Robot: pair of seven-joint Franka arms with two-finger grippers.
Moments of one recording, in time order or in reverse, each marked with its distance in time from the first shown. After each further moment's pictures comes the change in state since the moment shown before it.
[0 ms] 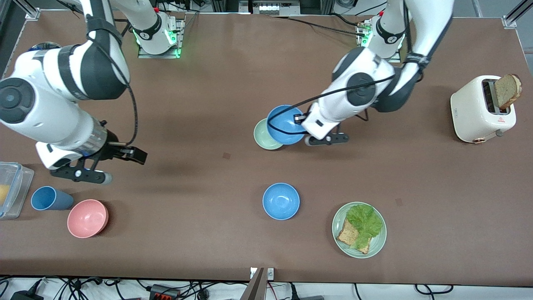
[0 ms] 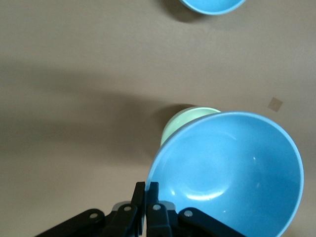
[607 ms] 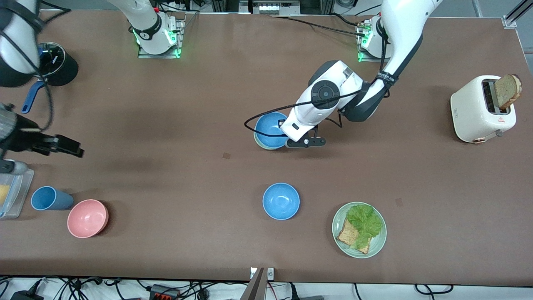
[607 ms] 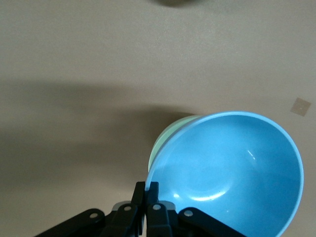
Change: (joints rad) left arm -0.065 0.135 0.002 0.001 0.136 0.127 -0.055; right arm -0.367 -0.119 0.198 0.007 -0.049 -0.067 -0.292
